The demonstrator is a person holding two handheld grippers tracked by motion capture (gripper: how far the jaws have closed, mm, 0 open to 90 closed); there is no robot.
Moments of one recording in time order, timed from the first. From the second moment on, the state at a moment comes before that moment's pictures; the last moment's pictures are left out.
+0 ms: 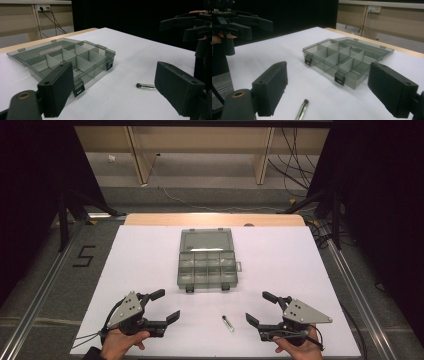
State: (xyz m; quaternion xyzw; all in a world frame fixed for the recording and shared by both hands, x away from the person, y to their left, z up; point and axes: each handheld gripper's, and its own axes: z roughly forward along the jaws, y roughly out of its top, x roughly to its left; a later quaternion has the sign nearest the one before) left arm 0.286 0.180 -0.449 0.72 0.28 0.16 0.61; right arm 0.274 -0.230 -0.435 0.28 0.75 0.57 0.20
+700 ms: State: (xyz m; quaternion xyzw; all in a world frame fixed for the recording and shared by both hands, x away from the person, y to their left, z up) left arm 0.291 0.172 -0.447 0.75 0.27 0.14 0.59; right arm 0.276 -0.230 -0.437 0.28 0.74 0.58 0.20
